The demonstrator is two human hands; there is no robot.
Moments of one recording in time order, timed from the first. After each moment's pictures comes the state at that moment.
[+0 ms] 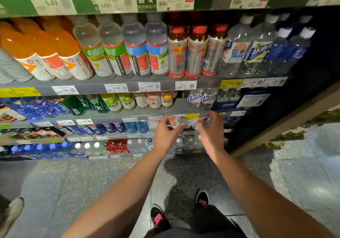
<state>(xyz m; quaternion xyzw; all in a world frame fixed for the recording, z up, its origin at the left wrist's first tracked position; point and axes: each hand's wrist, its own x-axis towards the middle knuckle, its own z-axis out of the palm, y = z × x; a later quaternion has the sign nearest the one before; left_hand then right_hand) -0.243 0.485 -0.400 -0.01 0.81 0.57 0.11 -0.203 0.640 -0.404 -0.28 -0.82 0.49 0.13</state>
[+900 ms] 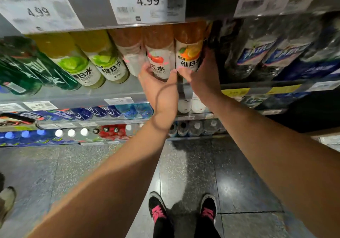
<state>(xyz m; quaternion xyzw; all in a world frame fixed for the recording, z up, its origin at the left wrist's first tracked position) -0.424 0.486 -0.594 -0.16 0.78 0.59 -0.12 -0.429 0.590 -0.590 -0.20 -0.81 0.53 0.13</state>
